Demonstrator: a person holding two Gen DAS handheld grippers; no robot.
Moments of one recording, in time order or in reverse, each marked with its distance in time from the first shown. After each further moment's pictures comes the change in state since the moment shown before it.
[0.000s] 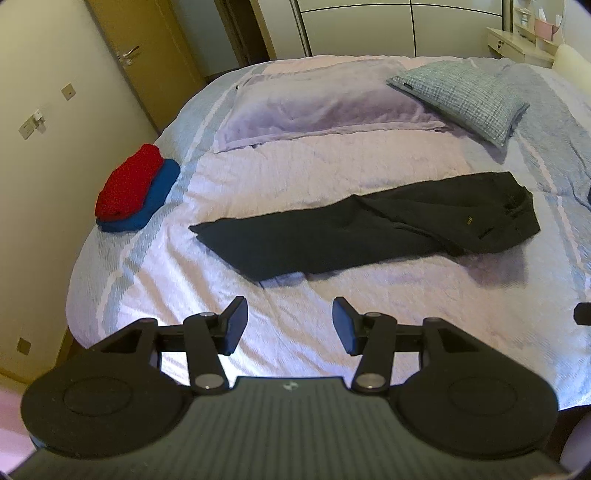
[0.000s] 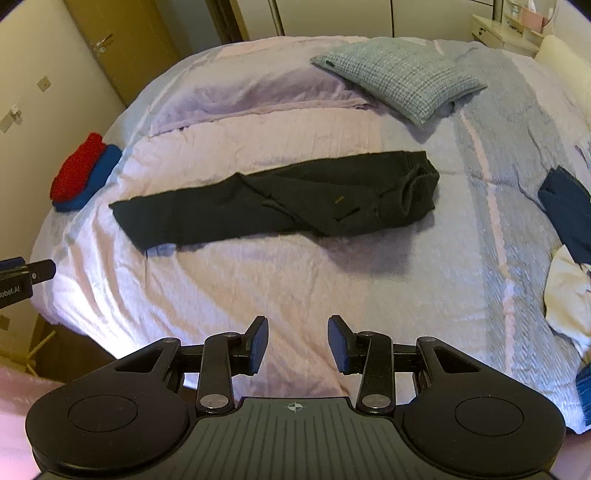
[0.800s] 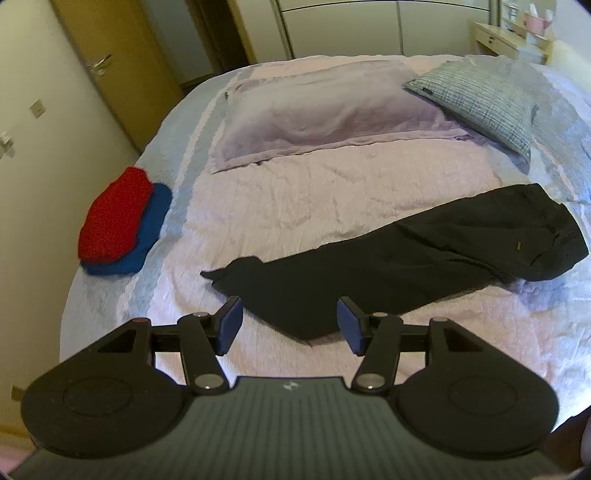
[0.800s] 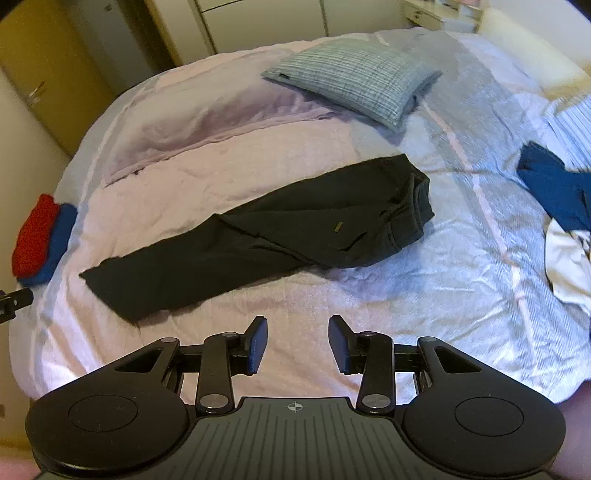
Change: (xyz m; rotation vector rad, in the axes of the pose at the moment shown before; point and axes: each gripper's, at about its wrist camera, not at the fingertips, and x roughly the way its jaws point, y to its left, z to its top) left arm 0.106 0.108 0.081 0.093 -0.011 -0.085; right arm 0.048 0.065 0.064 0.233 -0.035 -0.134
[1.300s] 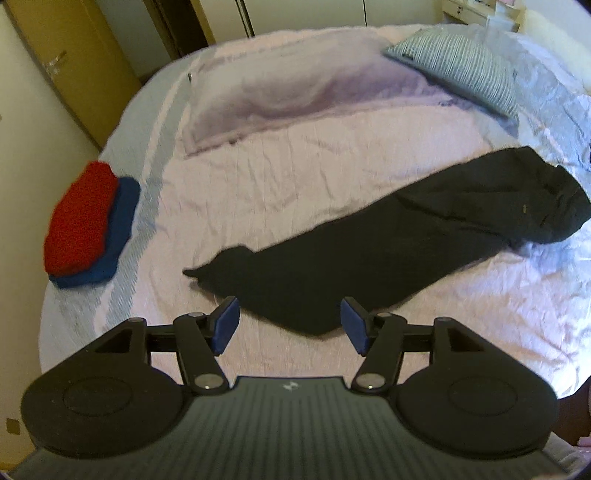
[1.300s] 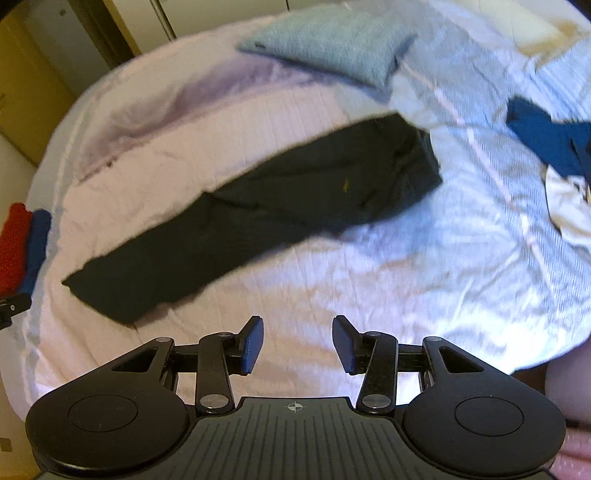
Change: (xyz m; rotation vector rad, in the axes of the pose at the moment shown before) left arm 0.071 0.038 -0.012 0.081 0.074 -0.102; right arm 0.056 0.043 -0.024 0.116 0.091 -0.079
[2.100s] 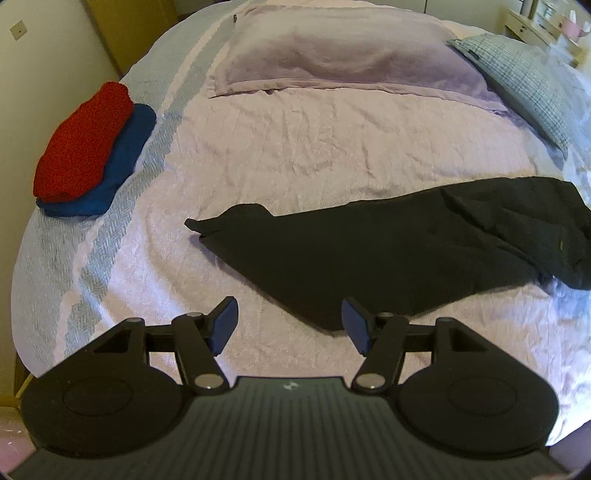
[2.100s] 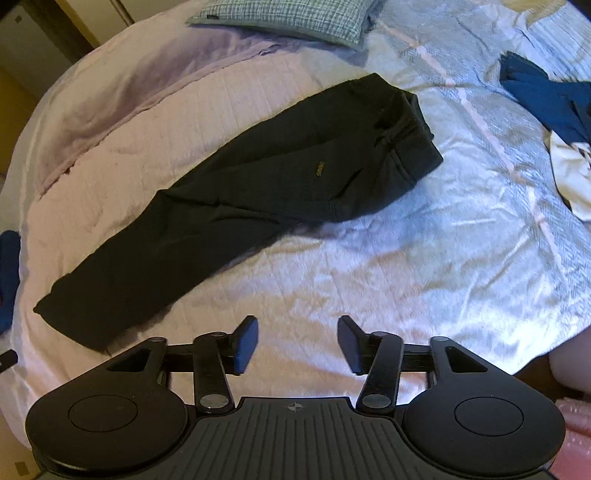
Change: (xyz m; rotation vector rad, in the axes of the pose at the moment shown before) left arm 0.061 0.034 0.005 -0.224 0.106 0.009; right arm 0.063 -0.030 0.057 0.080 0.096 -0.029
